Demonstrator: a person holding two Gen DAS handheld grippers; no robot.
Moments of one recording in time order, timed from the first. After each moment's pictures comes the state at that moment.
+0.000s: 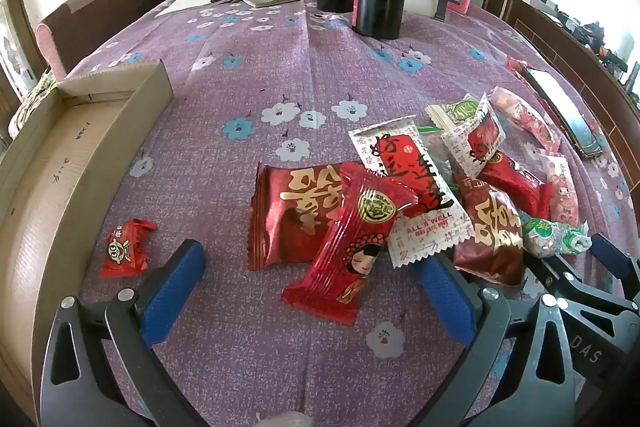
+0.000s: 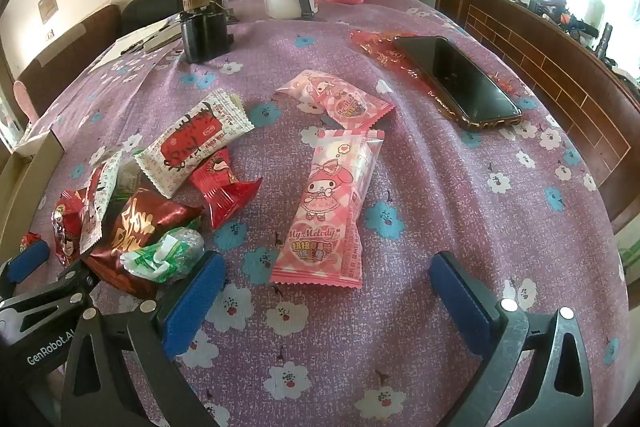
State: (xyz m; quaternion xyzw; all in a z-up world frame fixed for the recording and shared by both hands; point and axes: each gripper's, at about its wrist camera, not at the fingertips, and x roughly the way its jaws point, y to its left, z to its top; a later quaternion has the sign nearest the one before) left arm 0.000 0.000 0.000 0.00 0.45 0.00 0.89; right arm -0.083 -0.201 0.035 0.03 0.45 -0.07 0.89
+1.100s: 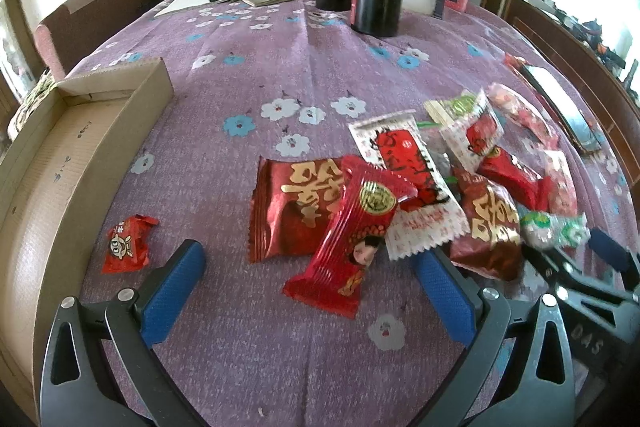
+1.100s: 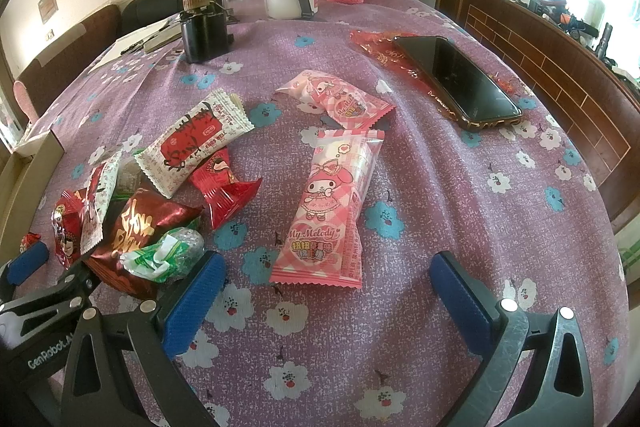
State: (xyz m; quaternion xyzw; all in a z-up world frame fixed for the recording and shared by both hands) left arm -0.003 0.001 0.000 0.01 0.46 -0.01 0.89; right arm -0.083 -0.200 0.035 0.03 0.45 -0.07 0.89
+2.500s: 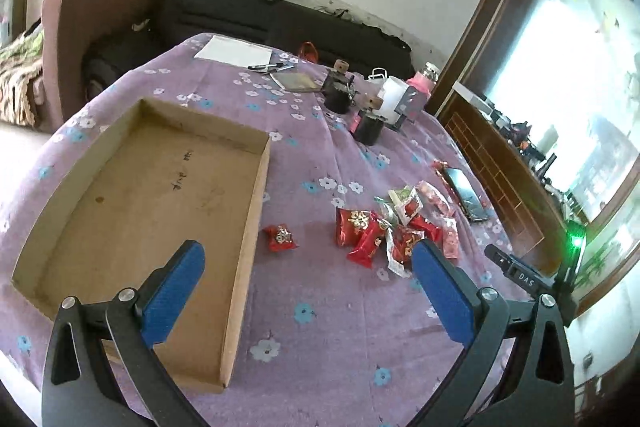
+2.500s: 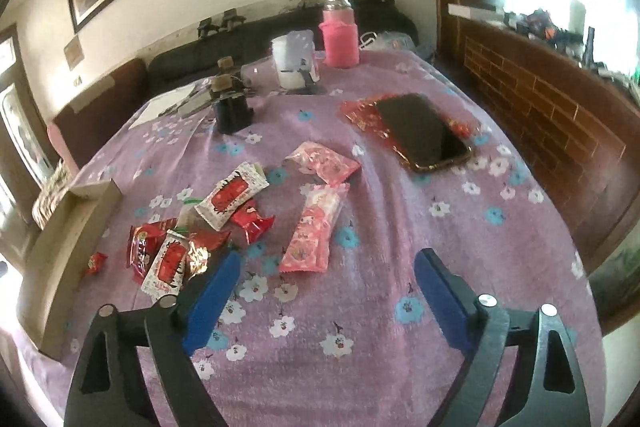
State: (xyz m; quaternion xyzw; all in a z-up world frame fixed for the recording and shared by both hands) left arm -0.101 0.168 0.110 -0.16 0.36 -0.12 0.91; right arm -0.149 -0.228 0.102 0.08 0.36 -0.04 0.93
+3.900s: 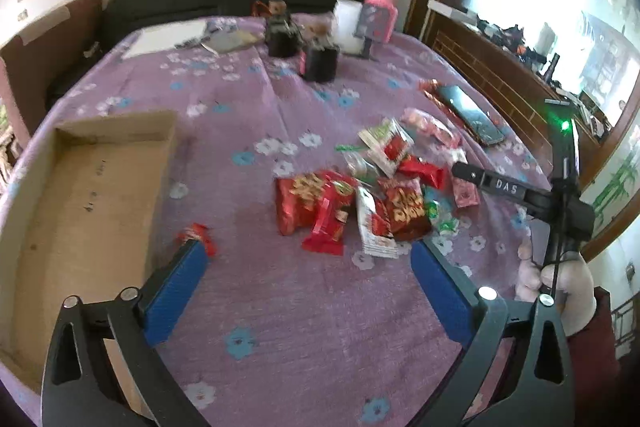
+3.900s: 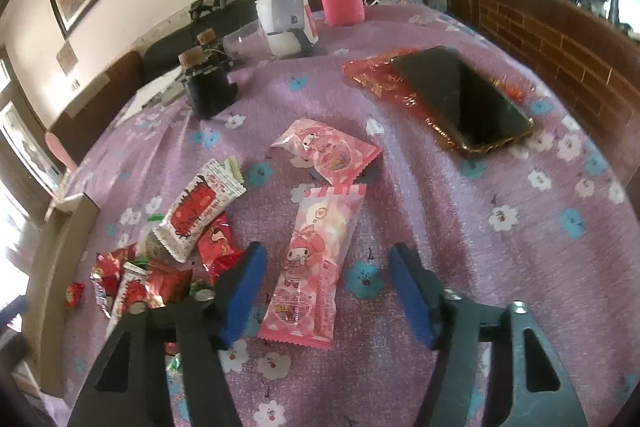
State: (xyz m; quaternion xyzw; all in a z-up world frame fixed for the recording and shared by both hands) left arm -0.062 0.048 0.064 -0.01 0.42 -0.15 0.90; right arm -0.069 -0.243 0.051 0.13 0.41 -0.01 0.90
